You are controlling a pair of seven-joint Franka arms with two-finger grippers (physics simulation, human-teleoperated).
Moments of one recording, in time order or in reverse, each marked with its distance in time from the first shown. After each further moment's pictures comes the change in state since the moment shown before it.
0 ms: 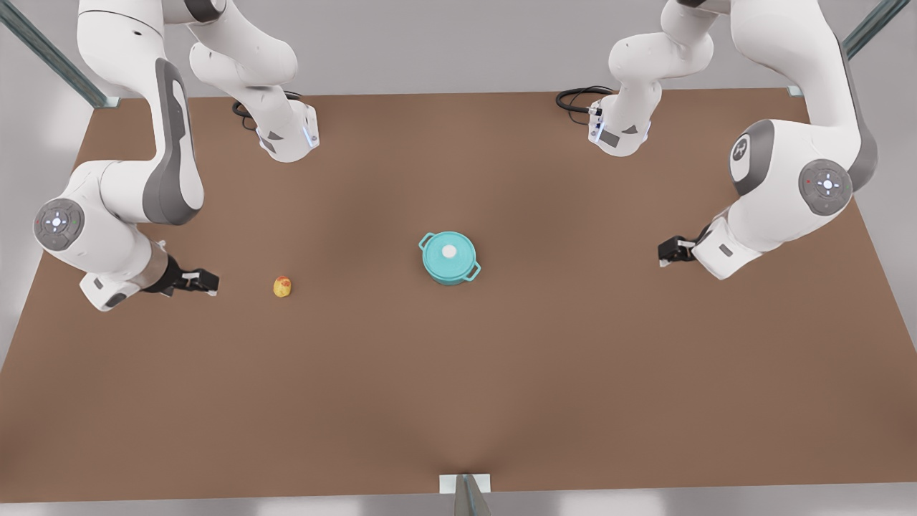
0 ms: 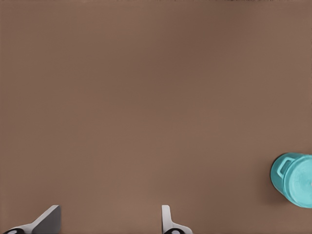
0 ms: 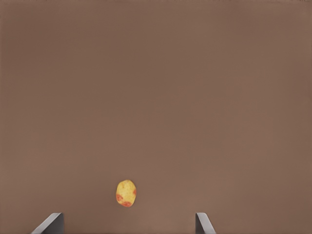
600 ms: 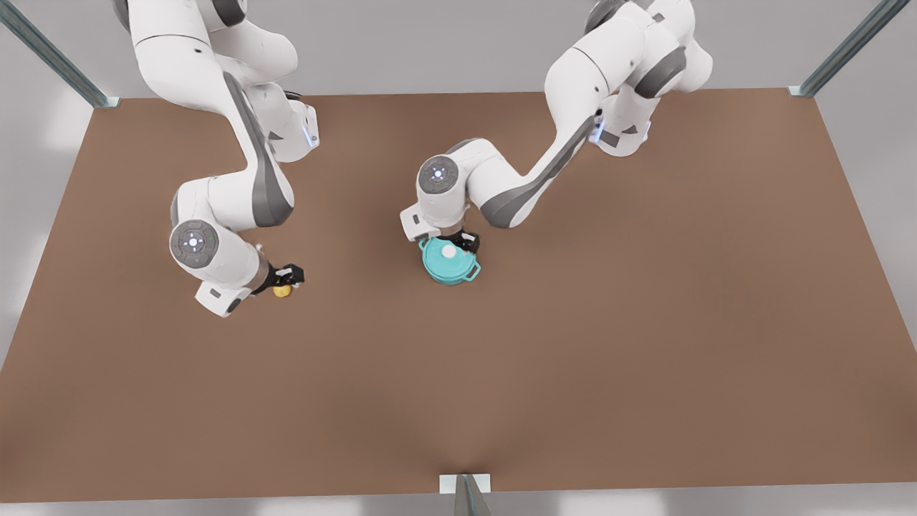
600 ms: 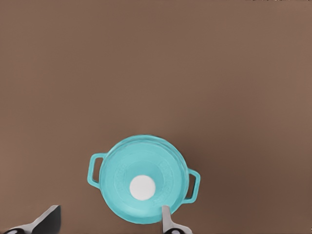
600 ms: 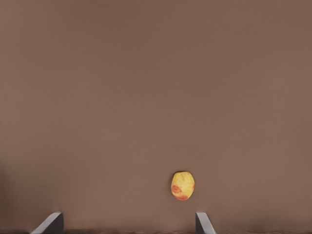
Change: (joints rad) left arm -0.774 0.499 -0.042 0.260 0.207 0.218 -0.489; right arm 0.240 0.060 -0.005 -0.084 0.006 0.006 0.050
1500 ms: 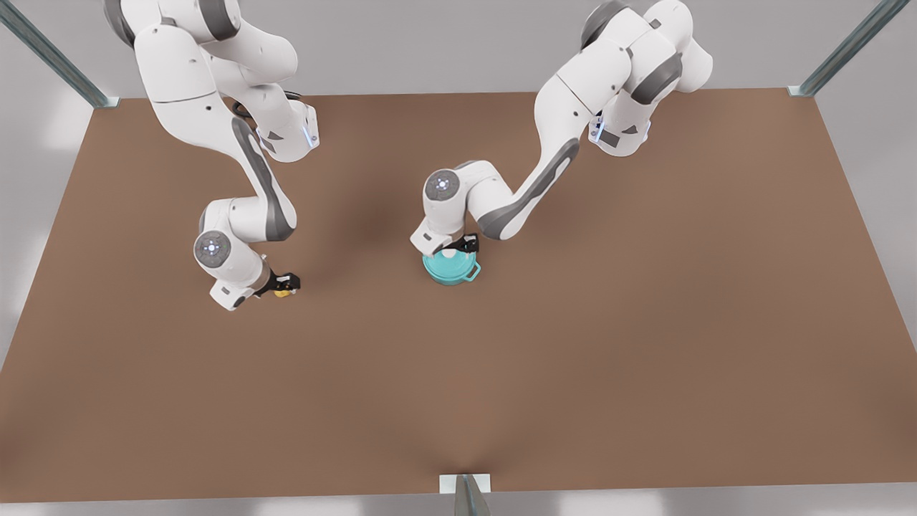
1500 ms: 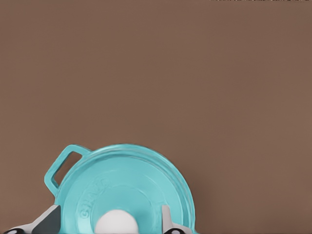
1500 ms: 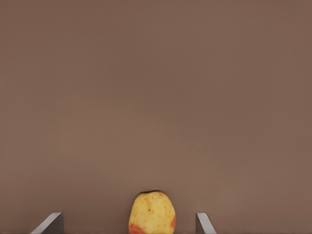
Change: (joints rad) left arm 0.018 0.025 -0.012 -0.250 0.125 0.322 -0.539; right arm -0.081 0.070 -0.020 -0.423 0.011 0.586 -0.058
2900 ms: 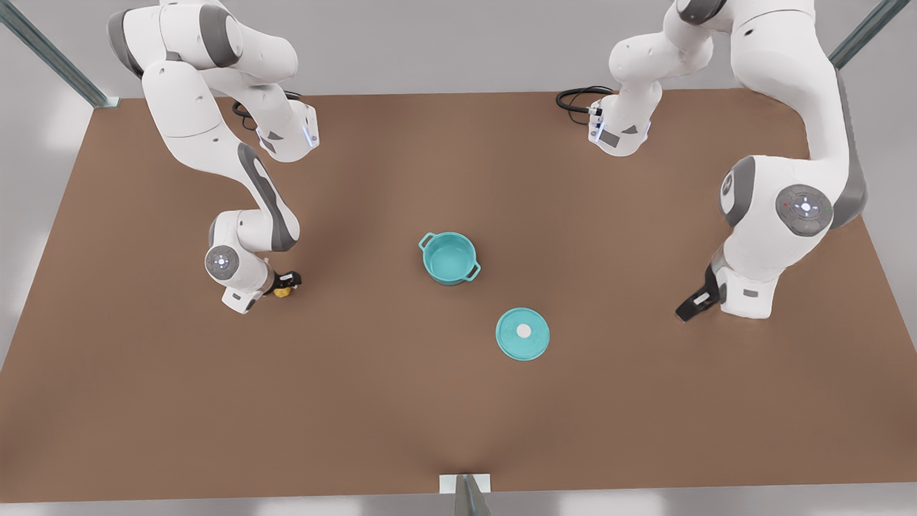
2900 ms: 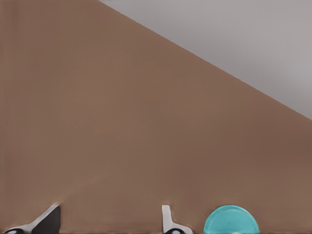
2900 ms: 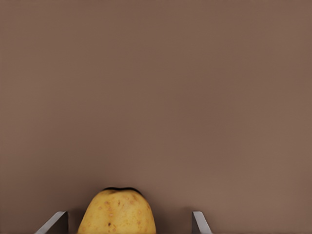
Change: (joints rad) left arm 0.815 -0.461 -0.012 -0.035 -0.176 -0.327 0.376; right arm -0.034 0.127 -0.002 -0.030 0.001 0.073 -0.159
